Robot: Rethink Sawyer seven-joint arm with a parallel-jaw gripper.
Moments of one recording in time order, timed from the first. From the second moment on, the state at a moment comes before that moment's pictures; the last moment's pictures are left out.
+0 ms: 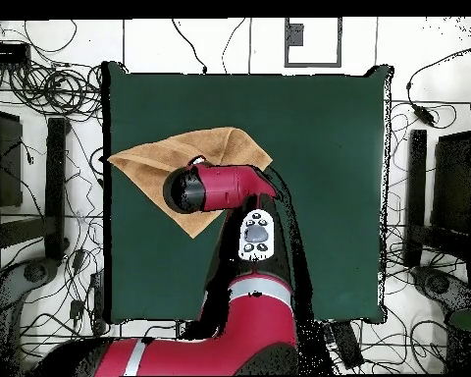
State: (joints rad) arm 0.03 -0.38 -0.08 1.39 -0.15 0.40 2.69
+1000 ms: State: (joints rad) arm 0.09 -0.32 -0.14 1.38 -0.15 0.36 2.69
